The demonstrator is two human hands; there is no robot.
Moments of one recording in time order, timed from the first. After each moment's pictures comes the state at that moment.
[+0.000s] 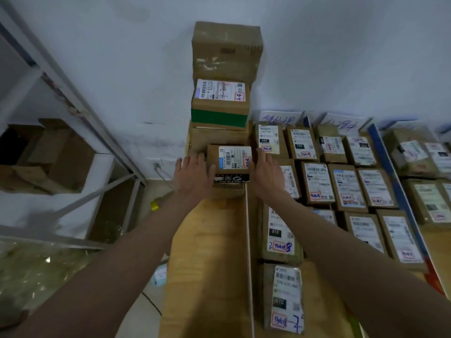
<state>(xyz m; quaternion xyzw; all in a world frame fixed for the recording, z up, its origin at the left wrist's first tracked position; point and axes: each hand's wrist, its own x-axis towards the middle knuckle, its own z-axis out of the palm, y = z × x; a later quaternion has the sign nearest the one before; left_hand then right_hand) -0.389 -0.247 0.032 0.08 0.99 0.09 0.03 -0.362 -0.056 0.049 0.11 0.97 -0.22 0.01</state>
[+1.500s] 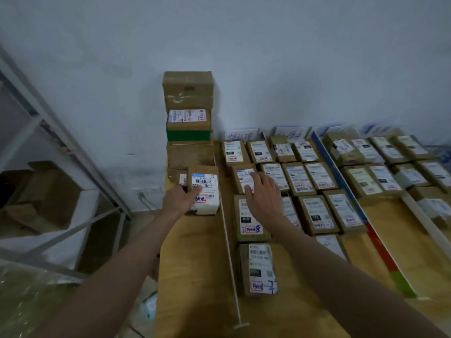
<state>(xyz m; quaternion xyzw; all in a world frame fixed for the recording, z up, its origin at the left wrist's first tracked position) -0.289 -0.246 0.093 -0.03 0.90 0.40 0.17 -0.211 -0.022 0.097 0.14 0.98 -0.16 -0.06</state>
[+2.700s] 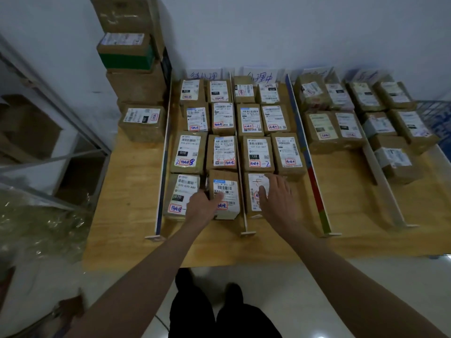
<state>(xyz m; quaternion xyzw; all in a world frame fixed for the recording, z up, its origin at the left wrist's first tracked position) -0.029 0.004 -0.015 -0.09 0.90 0.37 0.20 0.026 0.203 0.022 0.15 0.96 -0.22 -0.03</state>
